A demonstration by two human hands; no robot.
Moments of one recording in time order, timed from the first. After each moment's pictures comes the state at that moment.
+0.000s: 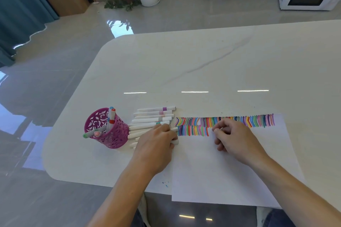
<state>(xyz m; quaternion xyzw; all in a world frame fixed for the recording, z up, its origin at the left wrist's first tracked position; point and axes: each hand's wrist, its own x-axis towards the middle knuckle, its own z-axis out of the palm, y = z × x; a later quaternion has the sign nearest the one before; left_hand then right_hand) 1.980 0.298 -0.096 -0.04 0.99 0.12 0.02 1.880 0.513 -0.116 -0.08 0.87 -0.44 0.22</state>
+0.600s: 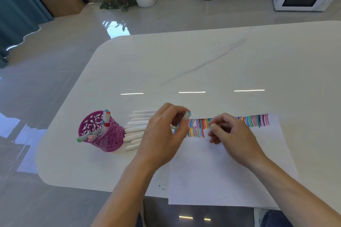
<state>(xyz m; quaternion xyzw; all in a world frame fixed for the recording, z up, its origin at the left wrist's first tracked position) 1.953 0.325 -0.066 -0.04 0.90 0.39 -0.18 1.880 0.516 -0.109 -0.11 0.80 -0.56 0.17</state>
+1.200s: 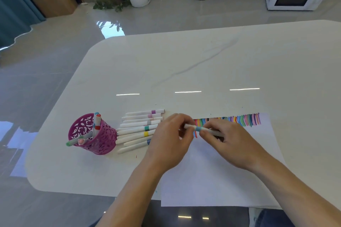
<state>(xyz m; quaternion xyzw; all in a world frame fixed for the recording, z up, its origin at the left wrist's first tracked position) 1.944 0.353 -0.083 -0.06 0.90 0.42 -0.09 1.875 0.537 -0.105 -0.29 0.87 -0.37 0.14</state>
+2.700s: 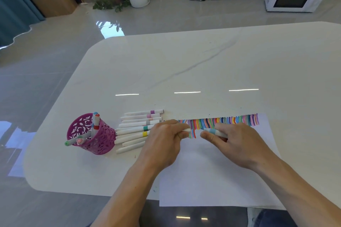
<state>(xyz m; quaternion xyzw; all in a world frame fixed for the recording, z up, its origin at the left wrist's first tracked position) 1.945 0.340 -0.090 -0.03 0.95 0.30 -0.08 1.873 0.549 -0.099 -0.27 0.93 -0.25 0.07</state>
